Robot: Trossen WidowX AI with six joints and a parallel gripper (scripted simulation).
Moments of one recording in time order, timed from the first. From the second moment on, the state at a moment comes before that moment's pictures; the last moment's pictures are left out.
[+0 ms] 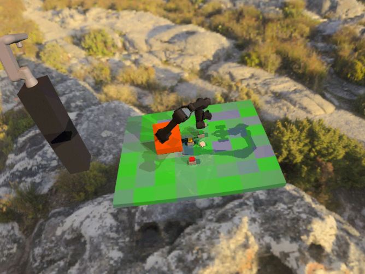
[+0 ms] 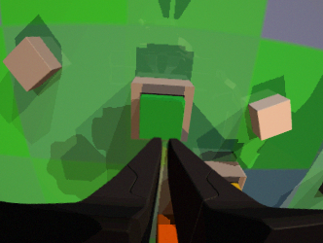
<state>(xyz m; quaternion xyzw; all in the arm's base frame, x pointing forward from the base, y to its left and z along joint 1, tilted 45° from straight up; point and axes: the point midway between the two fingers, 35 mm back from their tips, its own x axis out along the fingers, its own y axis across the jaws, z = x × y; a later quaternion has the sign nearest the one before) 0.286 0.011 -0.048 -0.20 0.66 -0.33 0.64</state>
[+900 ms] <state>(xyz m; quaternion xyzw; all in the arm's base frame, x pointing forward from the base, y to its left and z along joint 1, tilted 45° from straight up) 0.279 -0.019 -0.080 -0.20 0.66 -0.33 0.64</state>
